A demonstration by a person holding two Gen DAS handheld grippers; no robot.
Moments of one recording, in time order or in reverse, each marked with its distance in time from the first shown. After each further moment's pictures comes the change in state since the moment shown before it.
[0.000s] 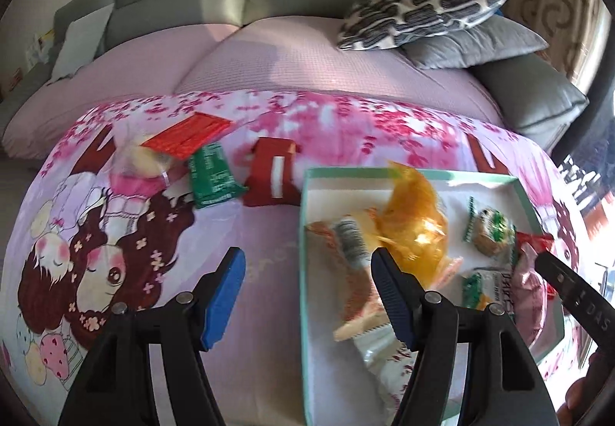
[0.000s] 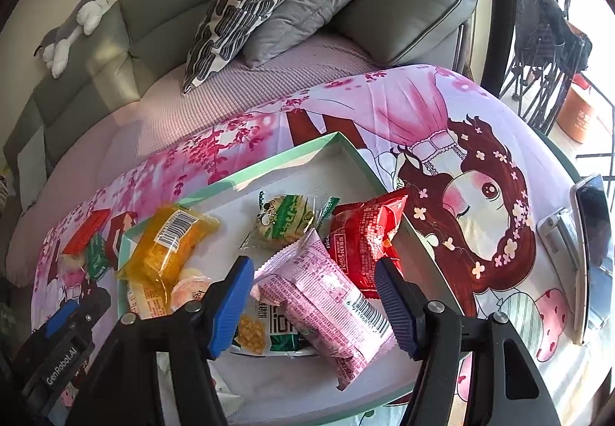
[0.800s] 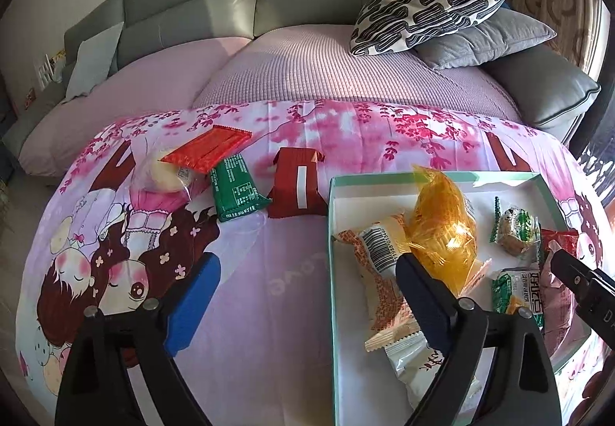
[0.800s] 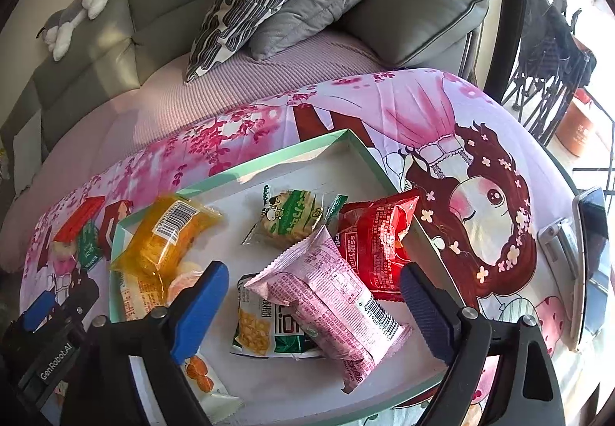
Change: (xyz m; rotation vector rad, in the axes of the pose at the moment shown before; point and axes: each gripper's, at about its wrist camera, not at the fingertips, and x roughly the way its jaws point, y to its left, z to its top) left arm 0.002 -0.001 0.000 0.059 -0.046 0.084; right arm 0.007 0.008 -0.001 -0.039 0.008 -0.035
